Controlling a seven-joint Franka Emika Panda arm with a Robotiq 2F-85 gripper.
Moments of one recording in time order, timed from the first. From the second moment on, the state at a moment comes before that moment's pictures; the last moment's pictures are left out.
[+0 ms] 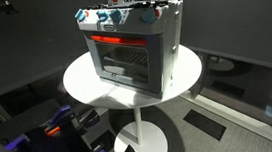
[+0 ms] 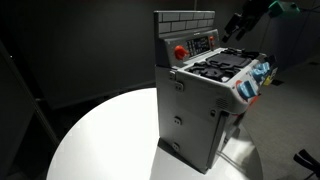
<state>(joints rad) 0.00 -0.06 -0.01 -2.16 0.03 2.57 -0.03</state>
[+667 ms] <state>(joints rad) 0.00 0.02 0.01 -2.08 0.03 2.58 -0.03</state>
